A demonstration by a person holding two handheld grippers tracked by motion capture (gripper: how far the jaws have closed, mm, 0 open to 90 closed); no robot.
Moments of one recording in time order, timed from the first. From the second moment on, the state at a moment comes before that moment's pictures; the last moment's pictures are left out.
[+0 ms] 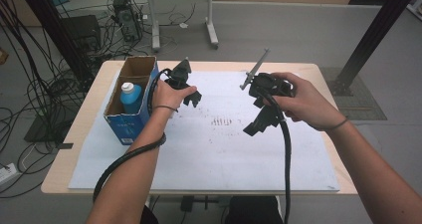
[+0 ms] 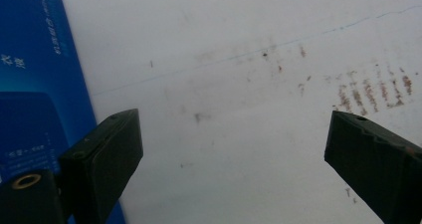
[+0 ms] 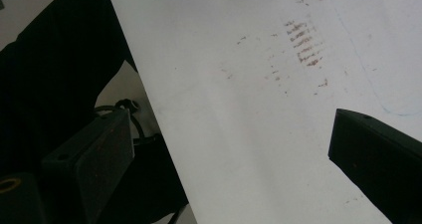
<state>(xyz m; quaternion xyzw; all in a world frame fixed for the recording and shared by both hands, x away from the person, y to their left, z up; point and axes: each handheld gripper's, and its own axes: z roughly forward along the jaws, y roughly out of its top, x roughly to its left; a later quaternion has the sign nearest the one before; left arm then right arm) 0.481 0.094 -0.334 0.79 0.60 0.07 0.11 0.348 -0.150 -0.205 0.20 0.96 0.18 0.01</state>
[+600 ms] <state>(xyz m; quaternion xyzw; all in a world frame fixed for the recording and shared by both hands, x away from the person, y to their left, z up) 0.482 0.089 -0.363 0.78 0.61 0.07 0.11 0.354 -0.160 -0.158 0.21 0.96 0.19 0.03</state>
